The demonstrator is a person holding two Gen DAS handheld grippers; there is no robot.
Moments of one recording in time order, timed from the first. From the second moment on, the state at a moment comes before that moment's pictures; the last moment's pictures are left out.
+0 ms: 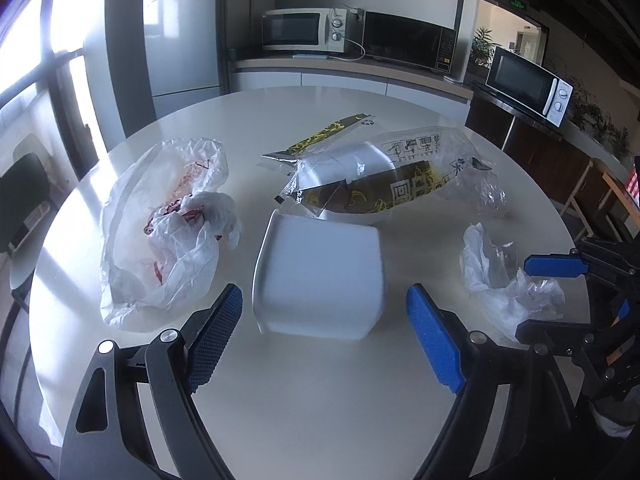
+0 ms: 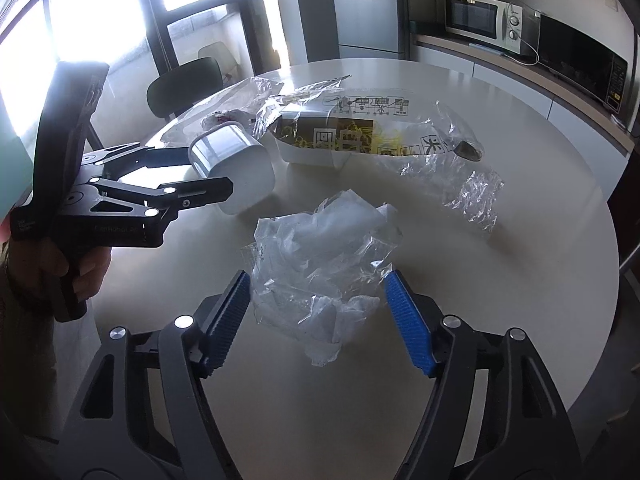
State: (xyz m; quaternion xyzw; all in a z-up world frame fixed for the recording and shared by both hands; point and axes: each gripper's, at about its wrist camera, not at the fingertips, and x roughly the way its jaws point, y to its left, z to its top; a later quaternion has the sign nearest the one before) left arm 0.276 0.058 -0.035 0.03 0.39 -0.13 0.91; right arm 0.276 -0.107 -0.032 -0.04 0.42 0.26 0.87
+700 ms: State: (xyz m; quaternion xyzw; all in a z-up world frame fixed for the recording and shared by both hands) left arm 0.266 0.024 -0.038 0.00 0.38 -0.18 0.90; right arm 0.272 -0.119 -0.032 -0.04 0.41 0.27 0.87
